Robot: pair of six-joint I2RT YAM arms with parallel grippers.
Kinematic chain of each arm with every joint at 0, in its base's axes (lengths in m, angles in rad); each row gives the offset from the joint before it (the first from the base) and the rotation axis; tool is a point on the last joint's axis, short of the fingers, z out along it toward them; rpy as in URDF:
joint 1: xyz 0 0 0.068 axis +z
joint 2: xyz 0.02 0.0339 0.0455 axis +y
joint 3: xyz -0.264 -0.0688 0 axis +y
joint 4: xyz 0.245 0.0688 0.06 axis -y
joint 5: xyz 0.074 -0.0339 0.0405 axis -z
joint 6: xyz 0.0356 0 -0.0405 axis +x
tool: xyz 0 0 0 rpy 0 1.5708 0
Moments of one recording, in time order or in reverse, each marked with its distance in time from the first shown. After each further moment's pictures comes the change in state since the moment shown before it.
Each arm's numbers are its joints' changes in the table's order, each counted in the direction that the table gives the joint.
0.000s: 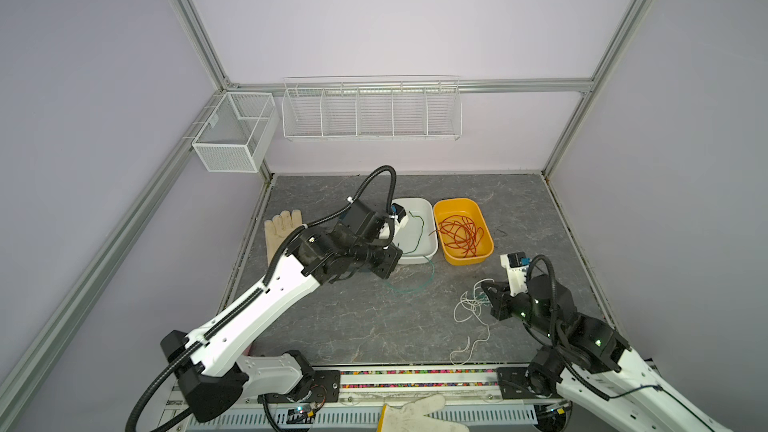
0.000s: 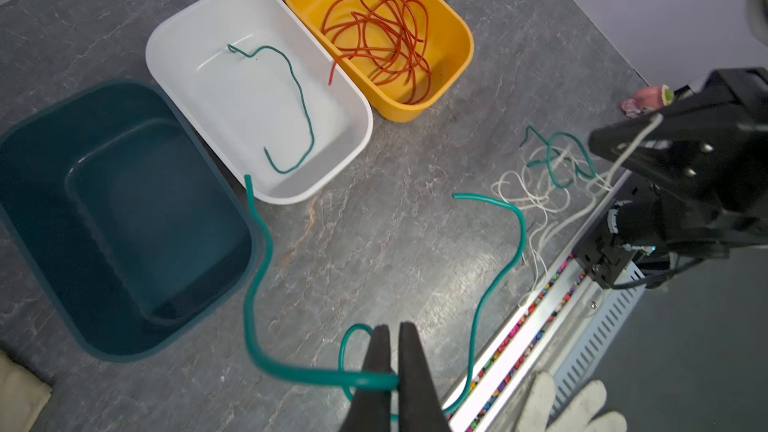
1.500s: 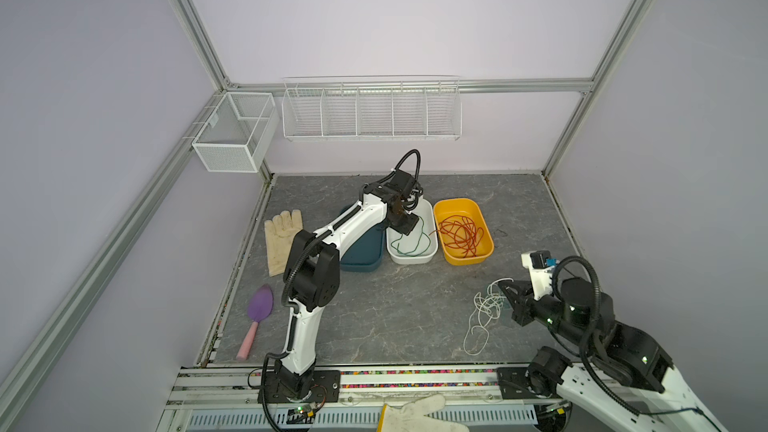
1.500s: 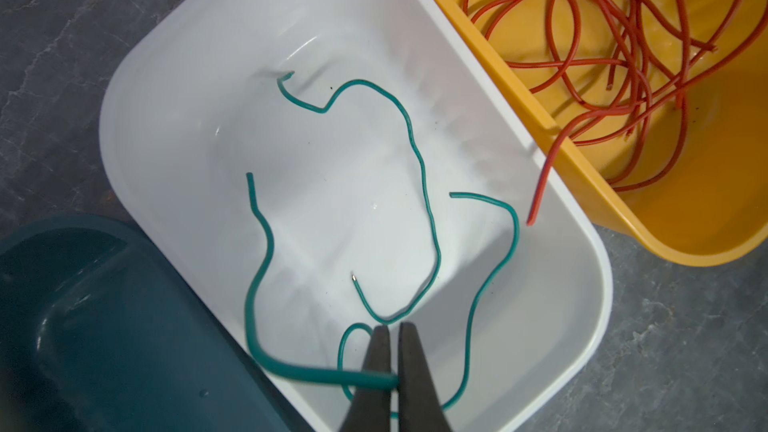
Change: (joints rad) left arm 0.169 0.753 -0.418 0.063 -0.006 0.191; right arm 0.000 -0.066 -0.186 -0.188 0.003 -0.089
